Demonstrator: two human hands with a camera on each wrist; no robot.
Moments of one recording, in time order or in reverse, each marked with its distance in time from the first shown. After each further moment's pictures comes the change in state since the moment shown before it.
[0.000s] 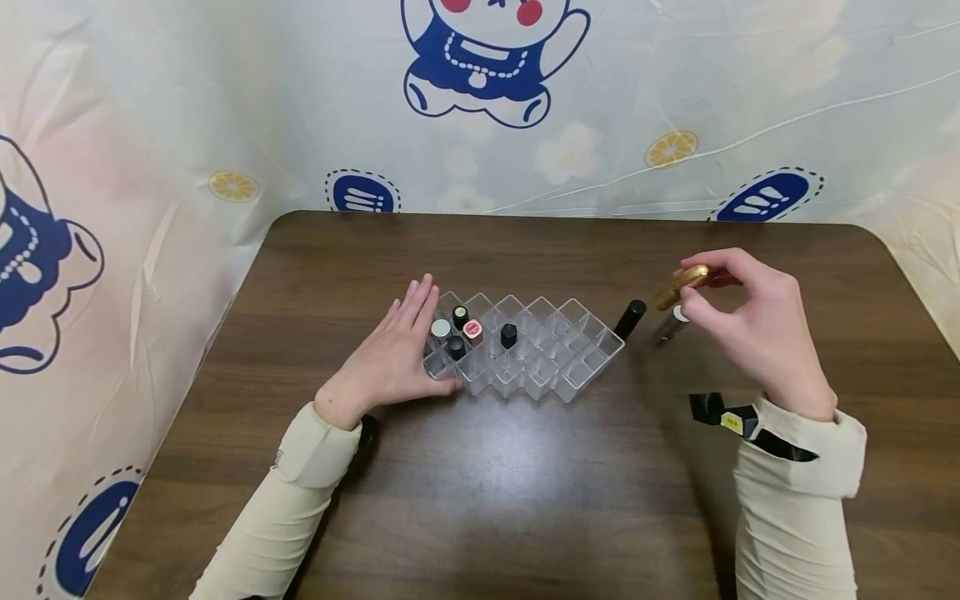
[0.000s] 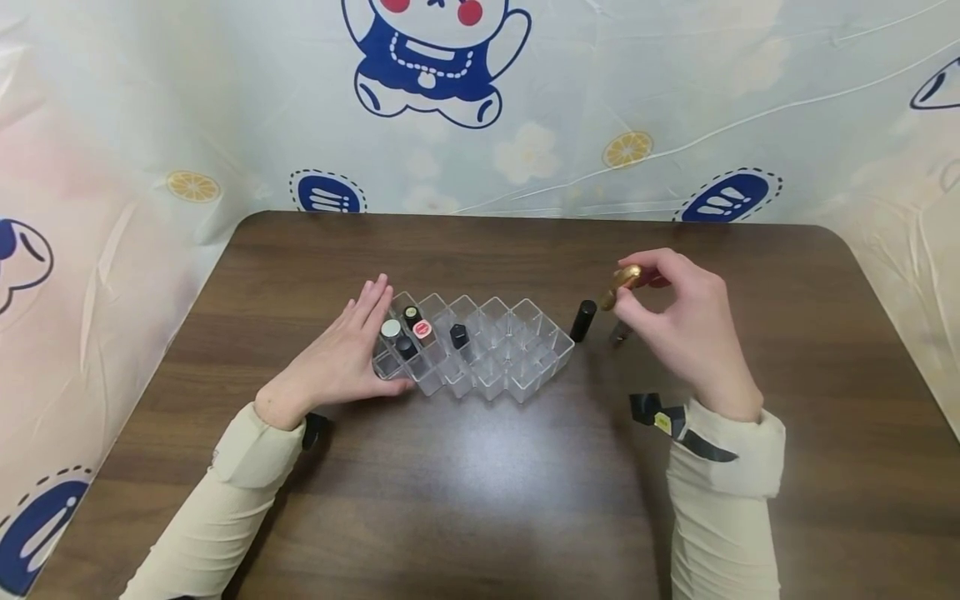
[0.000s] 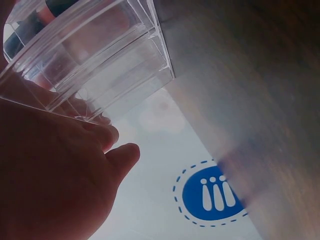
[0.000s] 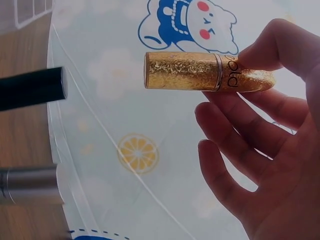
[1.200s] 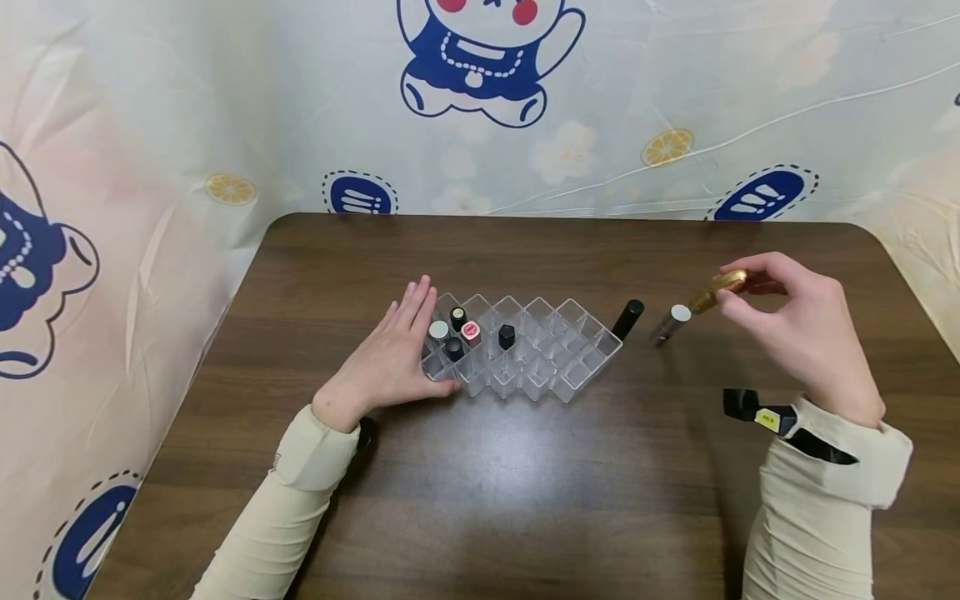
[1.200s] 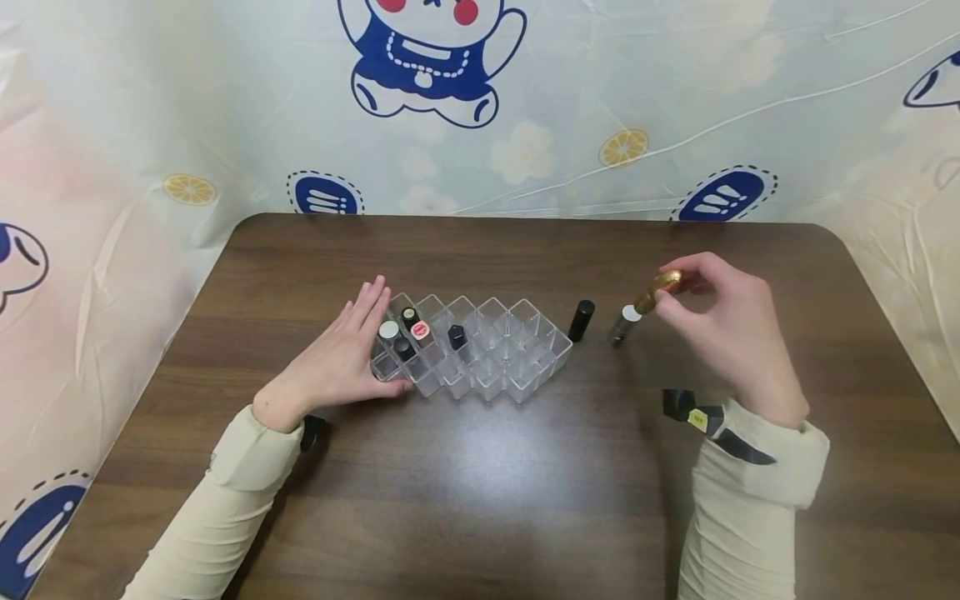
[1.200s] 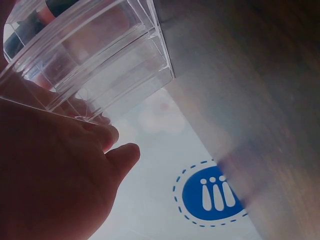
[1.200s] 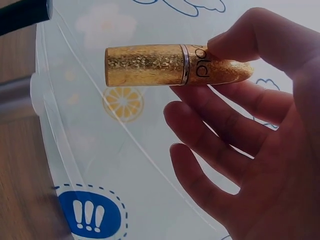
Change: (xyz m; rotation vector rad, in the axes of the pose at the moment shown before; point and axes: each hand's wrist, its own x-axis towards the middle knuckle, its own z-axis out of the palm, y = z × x) left_hand -0.001 0.000 0.001 -0.008 -0.002 0.000; right_hand -0.010 0.019 -0.030 -0.049 -0.057 0.184
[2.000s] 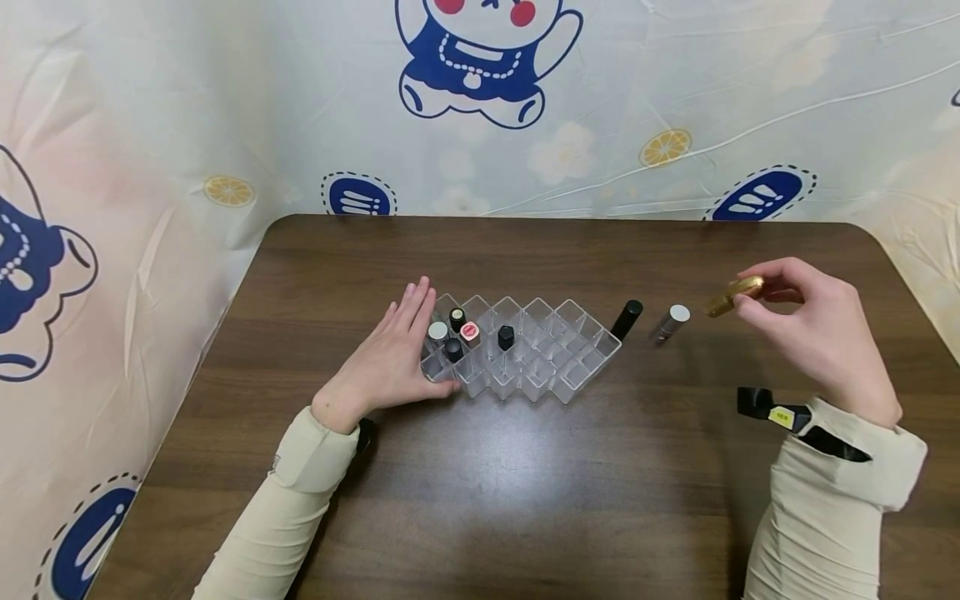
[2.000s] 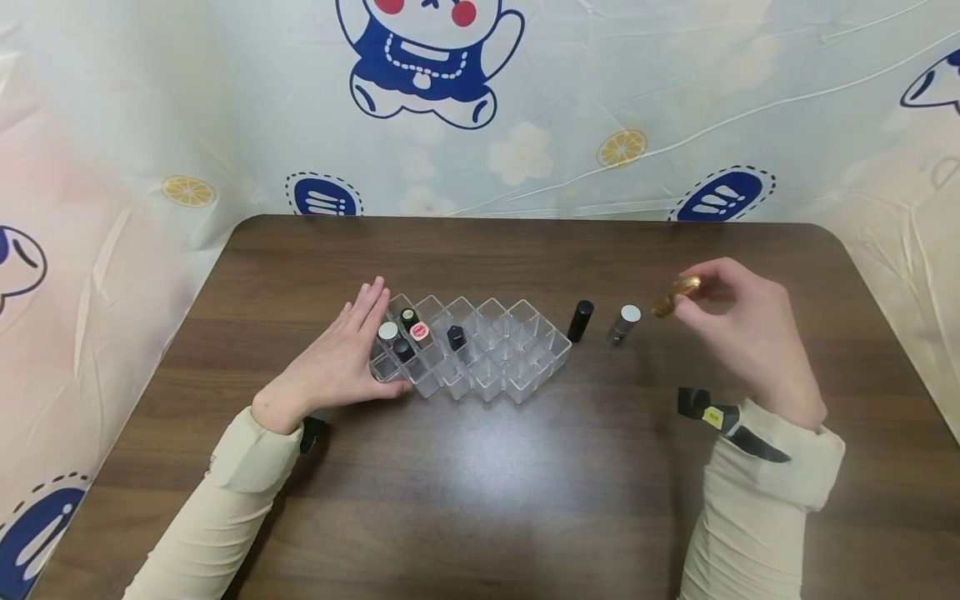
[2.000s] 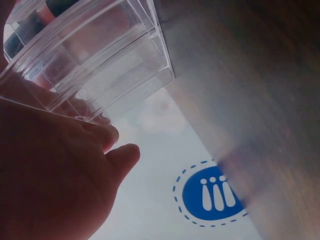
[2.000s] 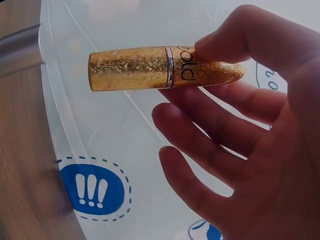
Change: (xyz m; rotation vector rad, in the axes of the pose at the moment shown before) left_hand 0.000 0.000 0.000 0.006 0.013 0.009; right_hand 0.000 0.022 -0.010 -0.093 -0.055 0.107
